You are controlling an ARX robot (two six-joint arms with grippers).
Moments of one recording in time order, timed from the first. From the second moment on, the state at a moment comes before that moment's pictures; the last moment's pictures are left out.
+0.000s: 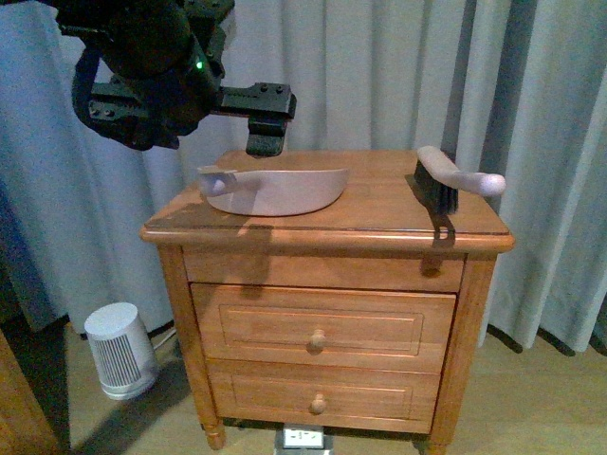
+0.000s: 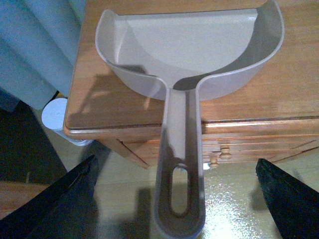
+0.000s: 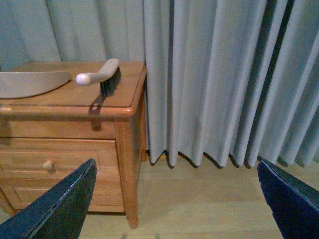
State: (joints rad) left arm -0.37 1.99 1.70 -0.35 -0.19 -0.03; right arm 0.00 0.00 0.02 0.00 0.00 0.00
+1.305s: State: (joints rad) left arm -0.36 2.16 1.81 -0.34 -0.21 0.05; right arm 0.00 0.00 0.02 0.00 0.00 0.00
